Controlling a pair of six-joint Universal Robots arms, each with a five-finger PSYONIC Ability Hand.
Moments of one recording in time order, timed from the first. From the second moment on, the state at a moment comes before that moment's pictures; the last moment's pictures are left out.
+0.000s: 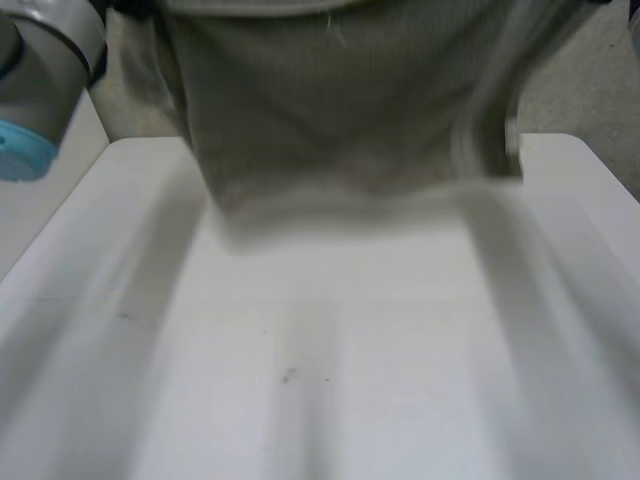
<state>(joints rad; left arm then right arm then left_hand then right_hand) 4.38 -2.06 -0.67 3.10 -1.51 3.33 1.80 -1.28 1.01 -0.21 1.48 2.70 1.19 1.22 1.22 1.22 1.03 1.37 1.19 1.19 1.20 0.99</state>
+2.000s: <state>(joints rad) 4.58 -2.01 -1.93 3.69 -1.35 3.47 1.61 -1.20 1.75 -0.19 1.30 2.86 0.59 0.59 0.59 0.59 0.41 1.37 1.19 1.19 1.20 1.00</state>
